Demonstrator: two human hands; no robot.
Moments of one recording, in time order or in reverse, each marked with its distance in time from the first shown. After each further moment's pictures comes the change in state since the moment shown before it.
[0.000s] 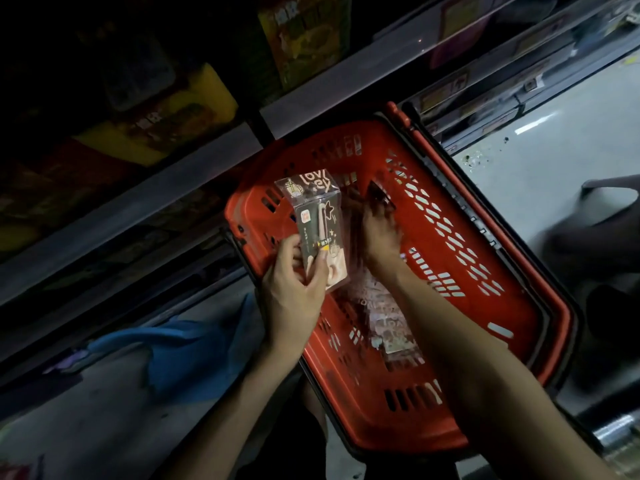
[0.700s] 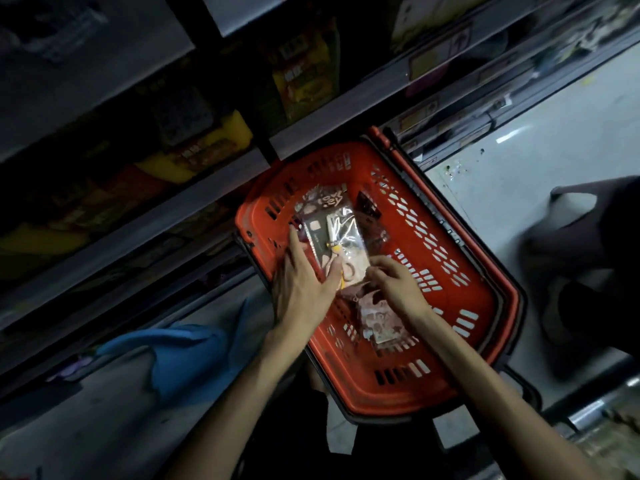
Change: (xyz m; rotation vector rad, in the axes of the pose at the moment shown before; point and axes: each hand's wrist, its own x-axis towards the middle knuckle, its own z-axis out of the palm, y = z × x) left_hand -0.003 0.029 -0.016 0.180 -0.351 -0.128; right_hand -0.141 0.024 -0.075 1.240 -0.262 0.155
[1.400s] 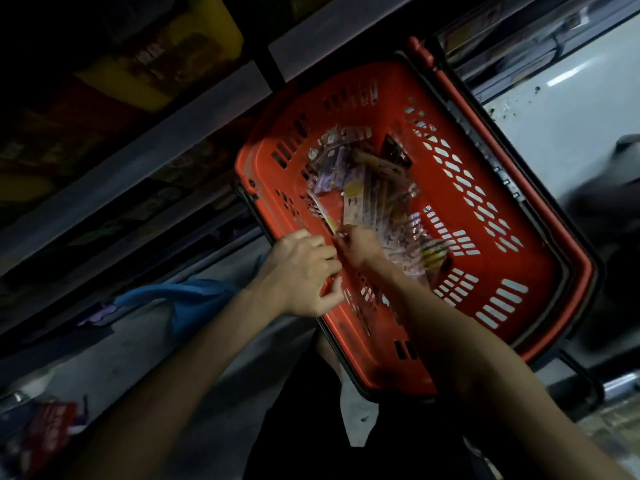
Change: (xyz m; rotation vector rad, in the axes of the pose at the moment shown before) left_hand 0.012 -0.058 -0.012 0.656 -0.277 0.895; right_hand 0.114 0.093 0.081 -0.850 -0.075 -0.064
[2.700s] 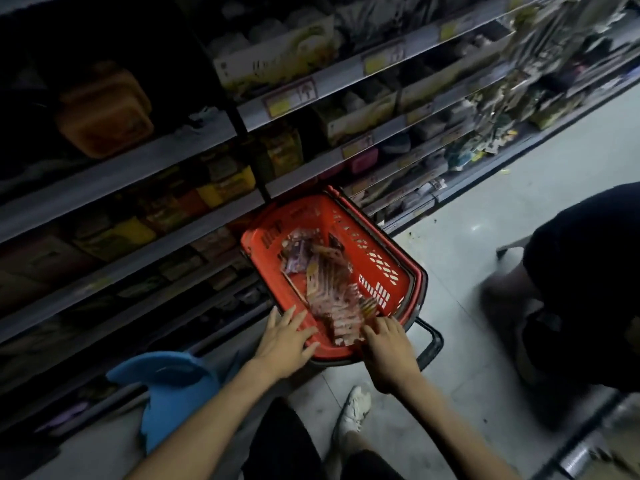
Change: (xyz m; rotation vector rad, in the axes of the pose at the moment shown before) left_hand -0.085 0.139 -0.019 0.040 -0.229 -0.314; right_hand -0.325 0.048 -0.086 -0.491 0.443 -0.209
